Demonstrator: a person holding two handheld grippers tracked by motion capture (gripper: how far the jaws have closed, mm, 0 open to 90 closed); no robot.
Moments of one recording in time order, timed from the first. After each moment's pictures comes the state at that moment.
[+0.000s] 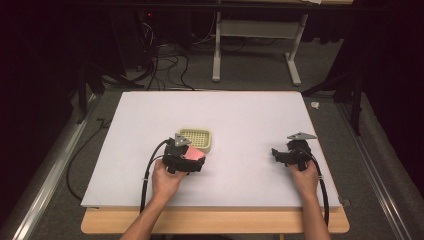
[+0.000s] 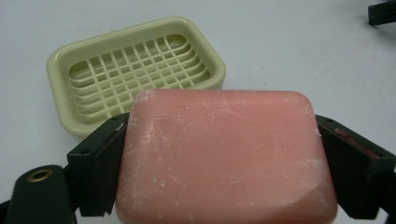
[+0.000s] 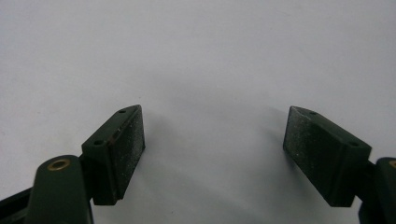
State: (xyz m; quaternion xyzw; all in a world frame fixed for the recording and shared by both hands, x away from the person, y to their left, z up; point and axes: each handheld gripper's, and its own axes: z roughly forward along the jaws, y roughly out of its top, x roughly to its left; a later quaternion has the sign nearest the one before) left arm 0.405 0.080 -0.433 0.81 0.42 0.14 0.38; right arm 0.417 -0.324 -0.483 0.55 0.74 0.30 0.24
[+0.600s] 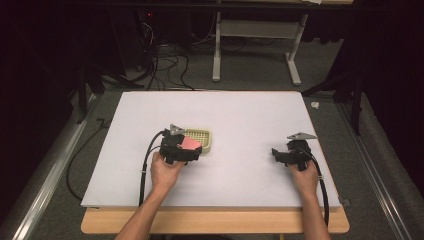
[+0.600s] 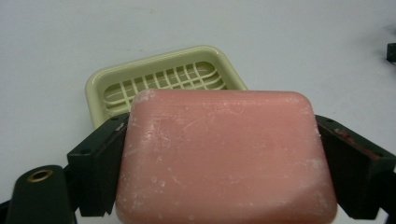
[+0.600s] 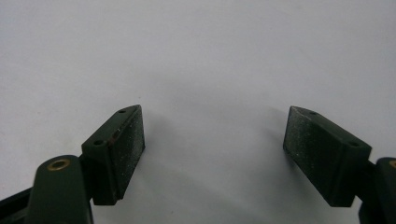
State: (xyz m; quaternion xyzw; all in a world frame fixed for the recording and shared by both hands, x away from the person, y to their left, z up) left arm 0.428 0.088 -0.420 0.79 0.45 0.14 0.38; right arm 0.417 -0.324 -0.483 0.55 0.74 0.30 0.24
